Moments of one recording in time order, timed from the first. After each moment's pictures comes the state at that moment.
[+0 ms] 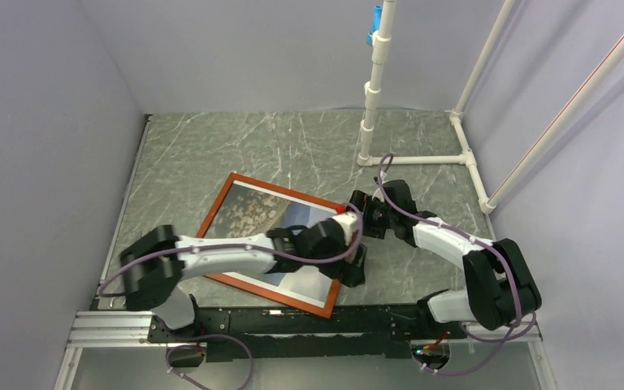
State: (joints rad) left arm -1.23 1.65 1.06 -0.19 0.04 -0.68; right arm 0.37 1.36 0.58 0.00 -0.40 0.67
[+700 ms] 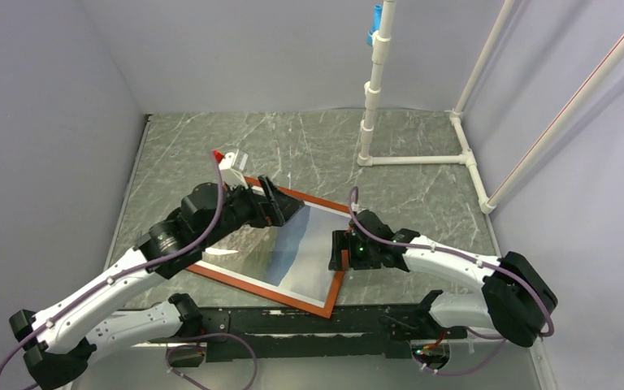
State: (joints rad) left arm -0.88 0.88 0.96 -0.32 -0.10 -0.79; right arm 0.76 1.21 0.53 -0.32 -0.11 0.69
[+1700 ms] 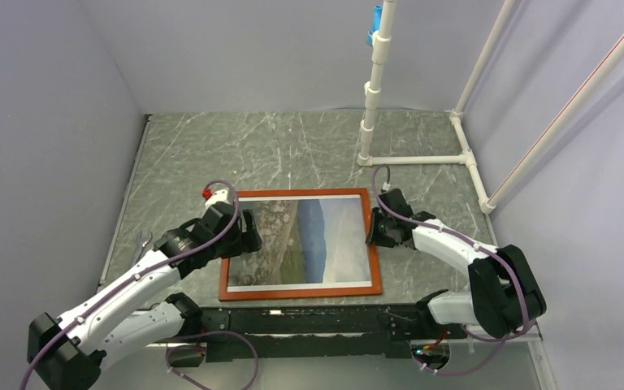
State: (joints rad) left arm -0.71 0.87 0.71 -0.71 -0.24 -0.81; right arm 0.45 1.30 0.59 -0.34 0.04 0.56
